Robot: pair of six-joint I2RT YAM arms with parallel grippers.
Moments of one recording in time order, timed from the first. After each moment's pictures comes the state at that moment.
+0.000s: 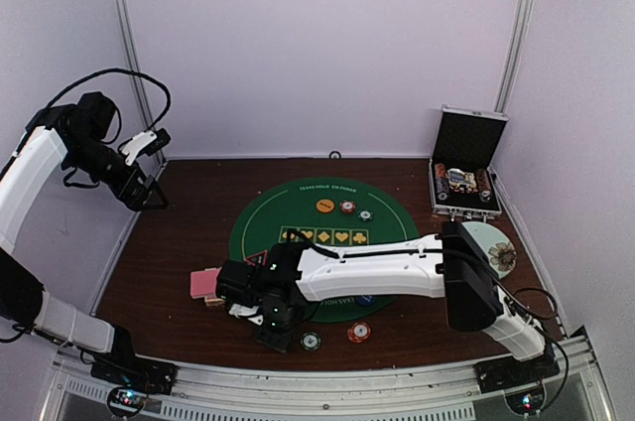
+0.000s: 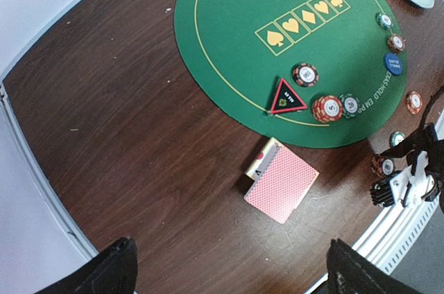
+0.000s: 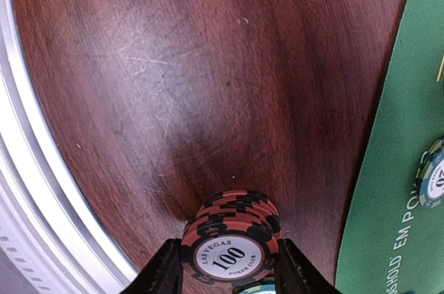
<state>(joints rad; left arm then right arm) -0.03 1.32 1.49 -1.31 0.40 0.61 1.35 2.40 2.11 -1.10 0.04 0.13</state>
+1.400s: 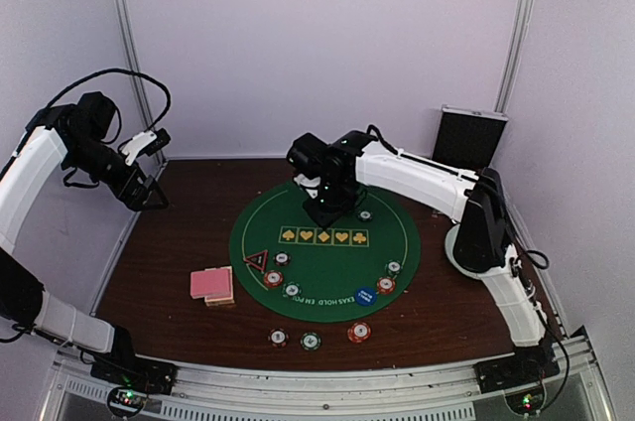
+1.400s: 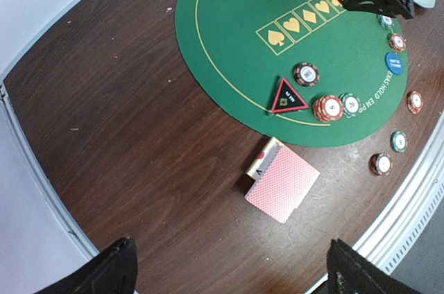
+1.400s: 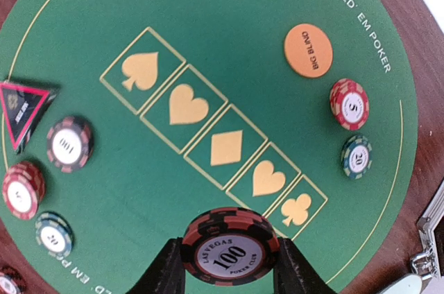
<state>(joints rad) -0.03 1.32 1.49 -1.31 0.40 0.61 0.91 2.35 2.29 -1.17 0.25 0.14</state>
